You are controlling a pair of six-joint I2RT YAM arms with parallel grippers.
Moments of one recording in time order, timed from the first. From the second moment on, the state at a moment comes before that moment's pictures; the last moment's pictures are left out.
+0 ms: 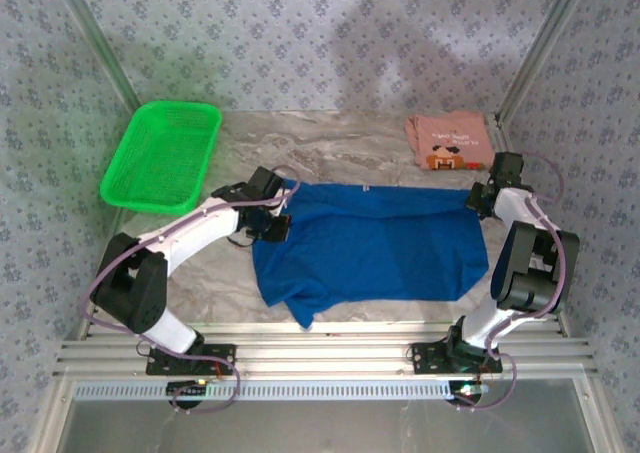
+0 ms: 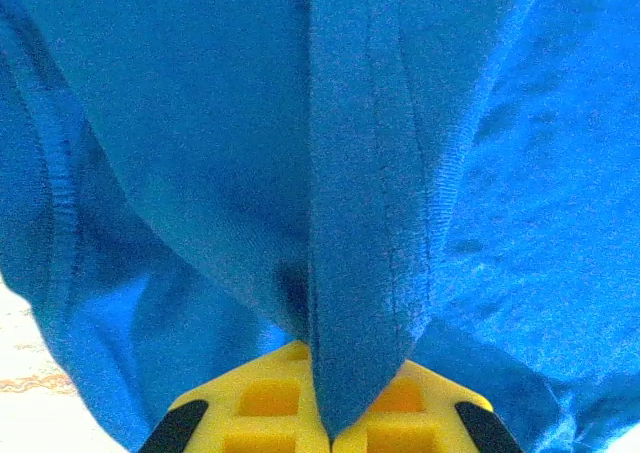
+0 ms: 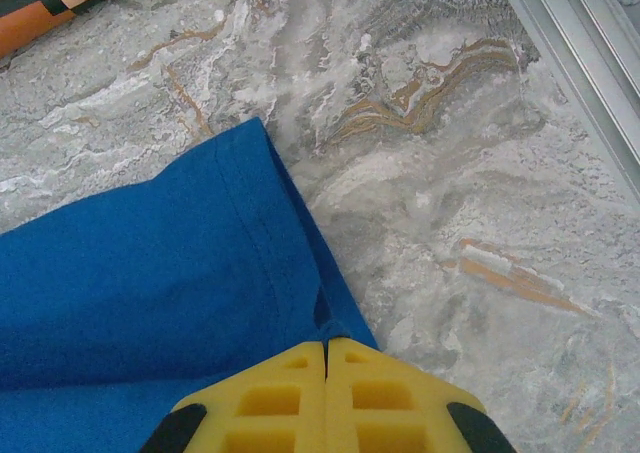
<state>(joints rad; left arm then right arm) -0.59 1.54 1.08 -0.71 0.14 -0.32 -0.28 1.62 1.03 -0.43 0.05 0.18</state>
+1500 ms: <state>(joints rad) -0.33 1.85 1.24 -0.53 0.22 -0.63 -0.17 1.56 1.09 -0.52 -0.36 0.29</state>
